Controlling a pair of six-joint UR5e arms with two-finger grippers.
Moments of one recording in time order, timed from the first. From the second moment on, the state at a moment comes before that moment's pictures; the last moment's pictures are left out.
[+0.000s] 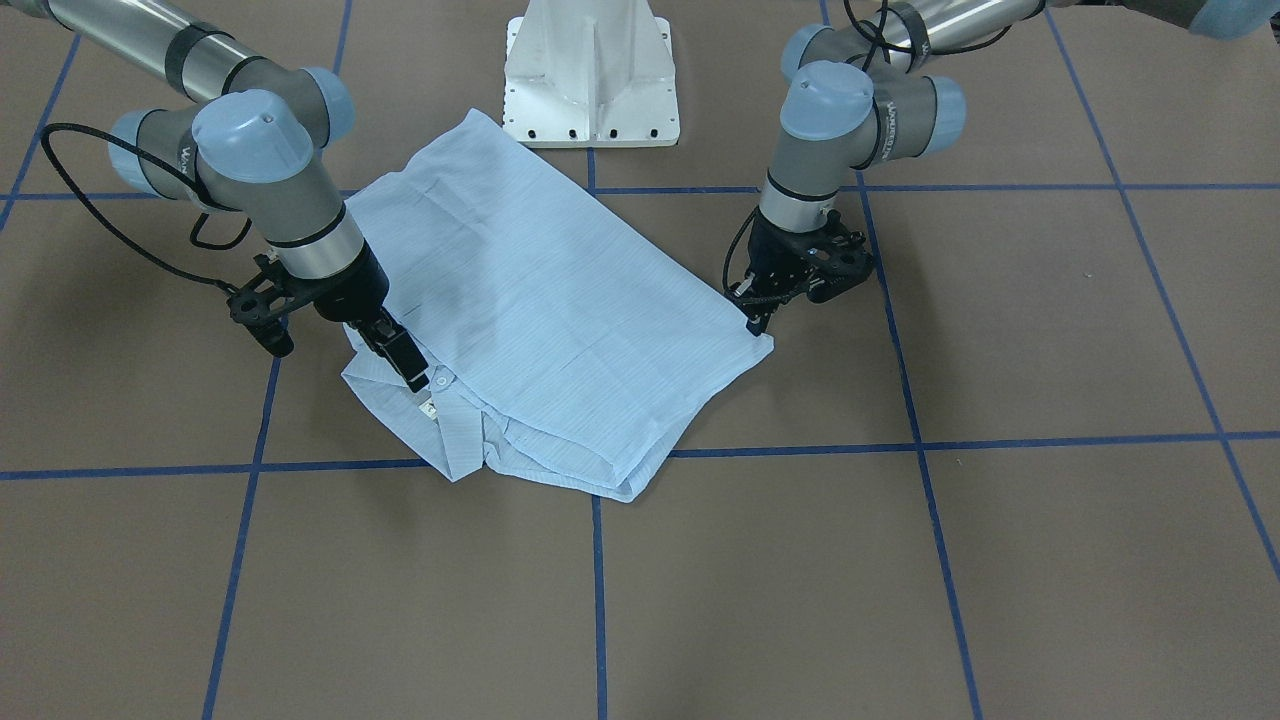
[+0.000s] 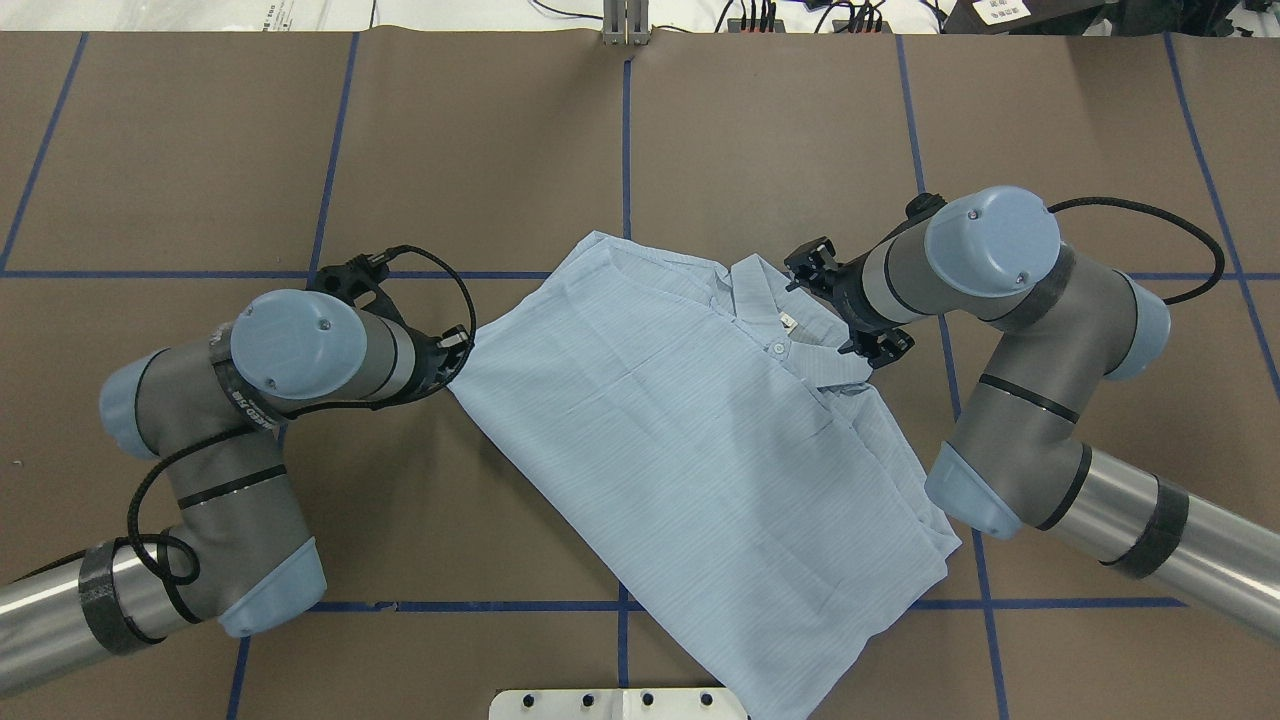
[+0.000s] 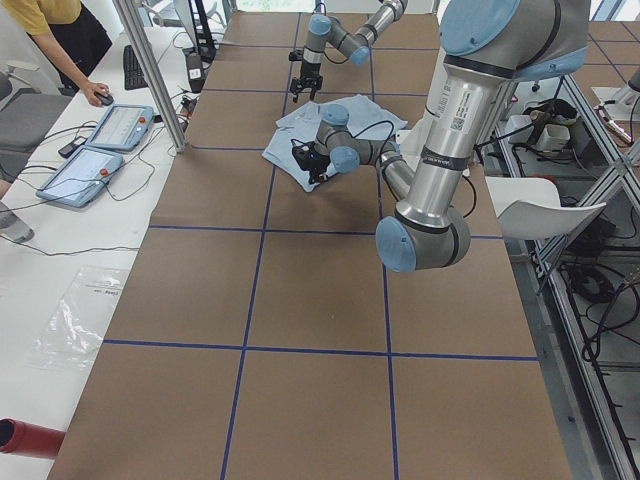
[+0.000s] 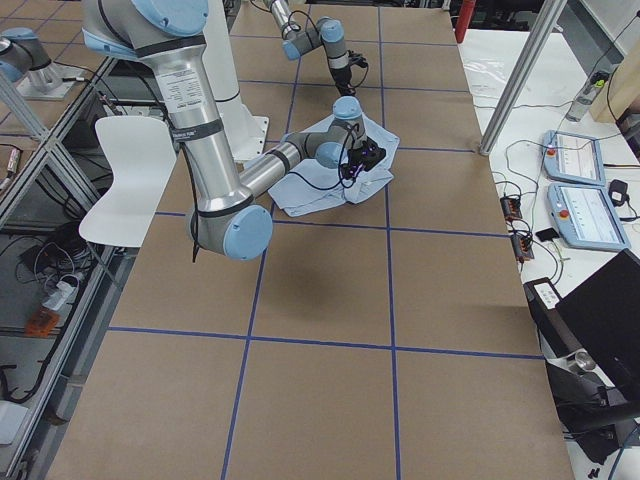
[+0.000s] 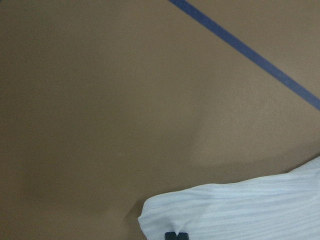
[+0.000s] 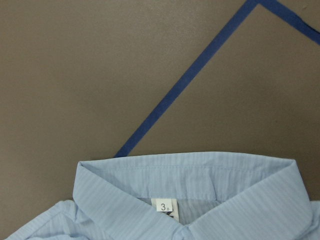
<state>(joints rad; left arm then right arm) -0.53 -1.98 -1.74 -1.89 -1.68 -1.76 0.66 -1.19 1.71 -1.17 1.86 2.01</state>
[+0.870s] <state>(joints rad) -0.83 -2.29 -1.08 -2.38 -1.65 -1.52 0.66 -1.18 1.70 -1.17 1.85 2.01</state>
